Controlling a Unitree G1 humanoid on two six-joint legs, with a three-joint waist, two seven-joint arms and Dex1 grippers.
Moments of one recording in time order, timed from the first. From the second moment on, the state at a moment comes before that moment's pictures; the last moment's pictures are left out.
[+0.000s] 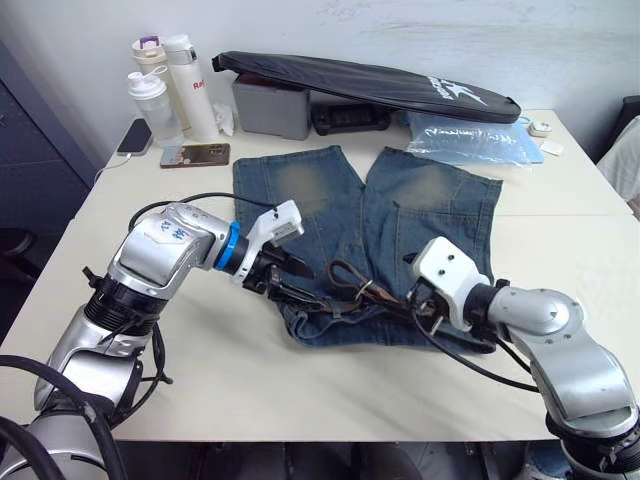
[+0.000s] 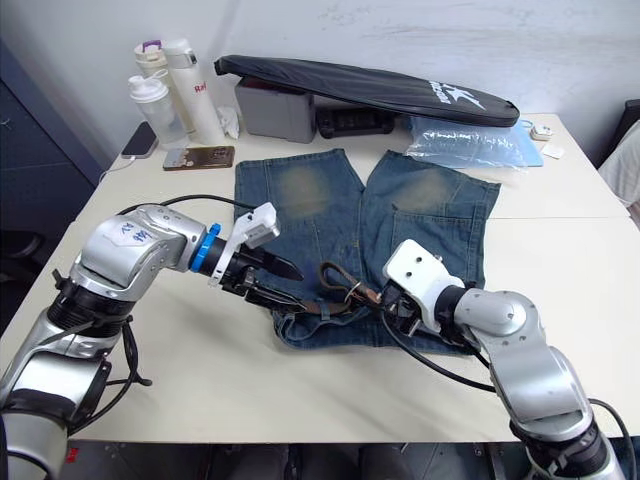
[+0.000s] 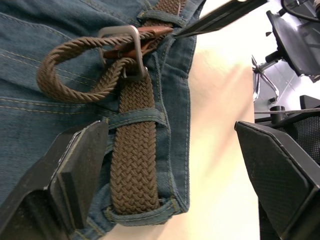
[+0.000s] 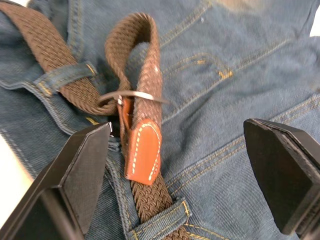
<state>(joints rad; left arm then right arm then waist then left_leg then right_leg) -0.86 0.68 -0.33 -0.09 -0.41 1.14 -1.17 -0.29 -0.63 0.09 -0.74 0.06 1.04 0.72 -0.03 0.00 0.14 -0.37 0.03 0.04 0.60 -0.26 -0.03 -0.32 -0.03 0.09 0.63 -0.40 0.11</state>
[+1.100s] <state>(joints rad) -0.73 0.61 -0.53 -0.04 -0.27 0.94 -1.05 -0.29 -0.78 0.03 -0.79 0.29 1.11 0.68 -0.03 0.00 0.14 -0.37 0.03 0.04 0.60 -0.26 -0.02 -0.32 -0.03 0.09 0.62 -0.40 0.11</state>
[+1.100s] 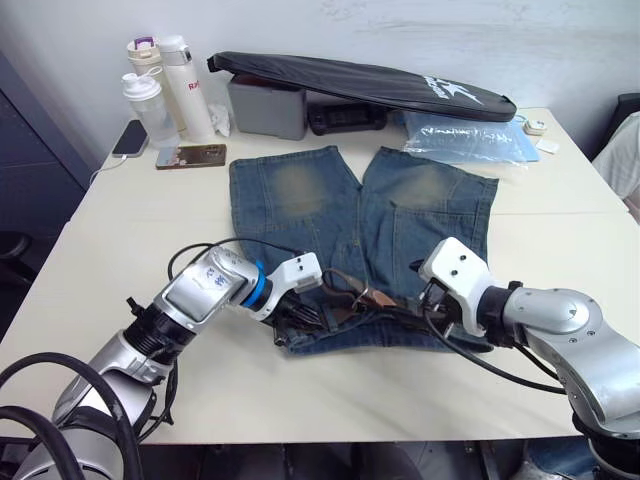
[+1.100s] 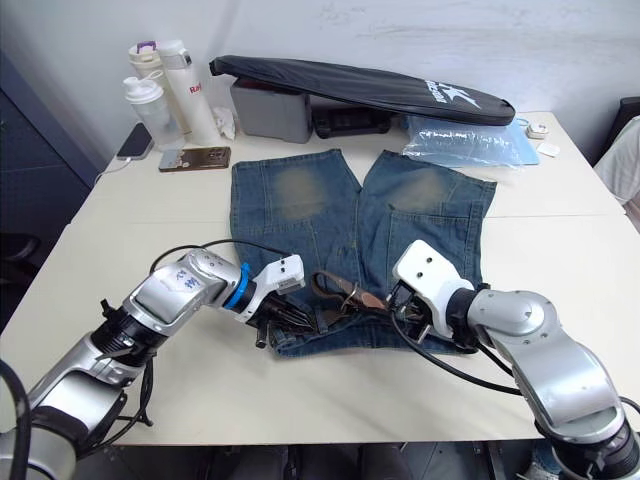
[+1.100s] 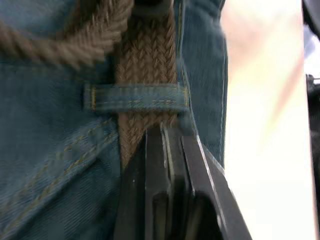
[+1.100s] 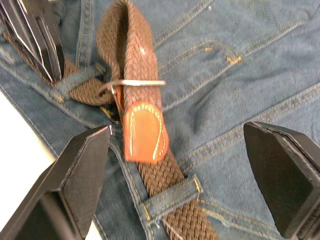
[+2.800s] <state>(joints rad) -0.71 0.68 -0.54 -0.01 -0.21 0.82 -1.06 0.12 -1.13 -0.10 -0.58 -0.03 0.25 0.69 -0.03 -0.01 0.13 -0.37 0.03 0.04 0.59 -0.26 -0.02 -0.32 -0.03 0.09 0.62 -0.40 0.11</state>
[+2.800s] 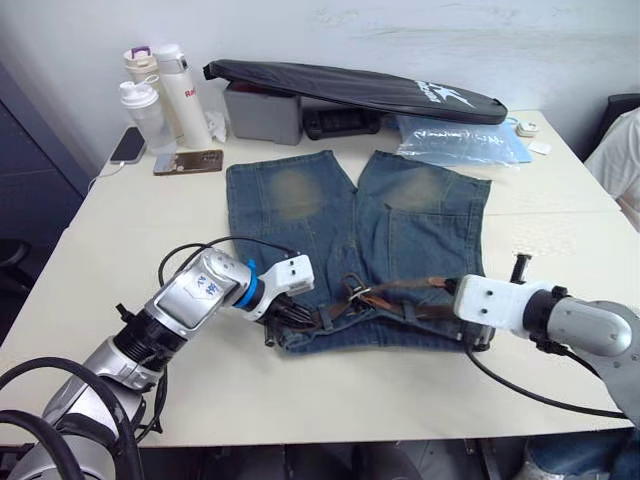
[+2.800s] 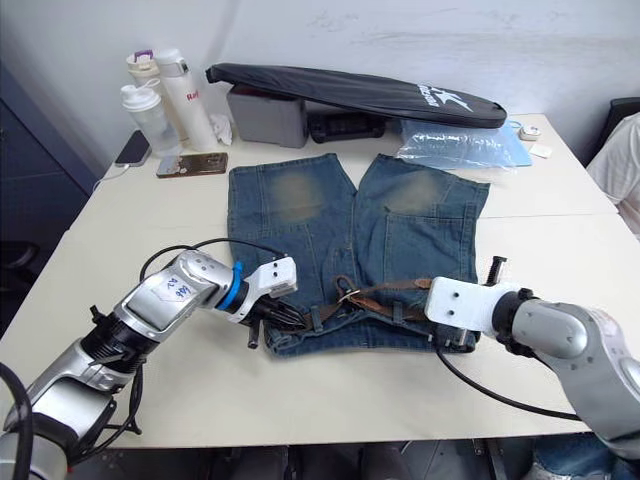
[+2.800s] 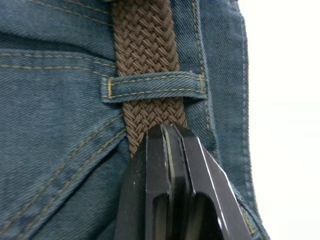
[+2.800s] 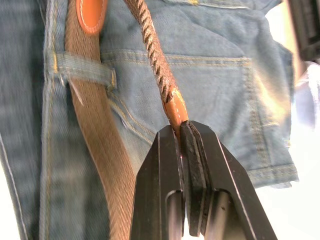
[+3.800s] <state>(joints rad) -0.68 0.73 -0.53 0.05 -0.17 0.71 -1.15 0.29 -0.97 -0.23 -0.21 -0.39 -0.40 0.51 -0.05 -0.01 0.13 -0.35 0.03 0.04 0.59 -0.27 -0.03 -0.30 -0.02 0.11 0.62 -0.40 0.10</state>
